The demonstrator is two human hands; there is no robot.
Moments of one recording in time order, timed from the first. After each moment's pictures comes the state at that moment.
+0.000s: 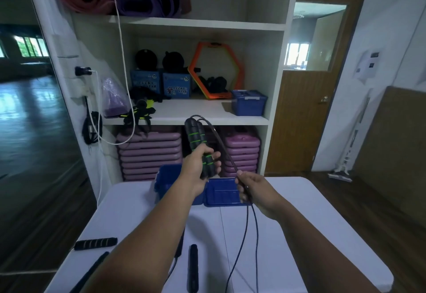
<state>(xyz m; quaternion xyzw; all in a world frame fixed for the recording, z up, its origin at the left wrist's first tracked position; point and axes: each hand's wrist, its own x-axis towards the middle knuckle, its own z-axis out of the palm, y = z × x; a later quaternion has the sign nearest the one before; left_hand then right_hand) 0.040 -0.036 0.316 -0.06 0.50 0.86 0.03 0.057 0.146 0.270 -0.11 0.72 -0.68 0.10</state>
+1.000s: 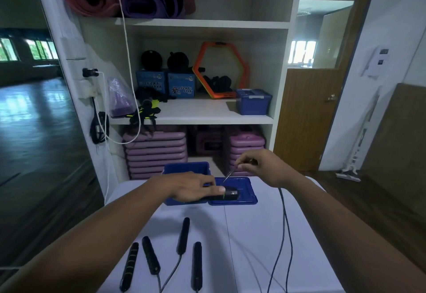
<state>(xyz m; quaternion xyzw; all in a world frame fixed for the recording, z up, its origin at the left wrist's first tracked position) 0.074 -0.082 0.330 0.21 0.96 0.11 0.17 0.048 0.161 0.337 -0.27 0.90 -0.34 -0.04</state>
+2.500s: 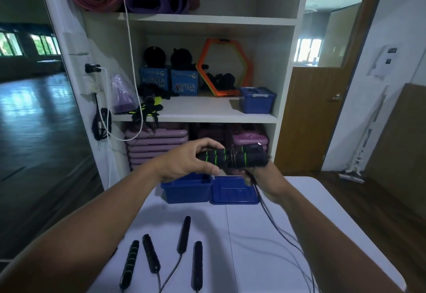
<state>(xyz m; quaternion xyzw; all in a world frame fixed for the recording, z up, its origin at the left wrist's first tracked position) 0.069 -0.098 0.365 0.25 0.82 0.51 0.10 0.047 0.146 0.302 -0.20 0.73 -0.65 0.03</state>
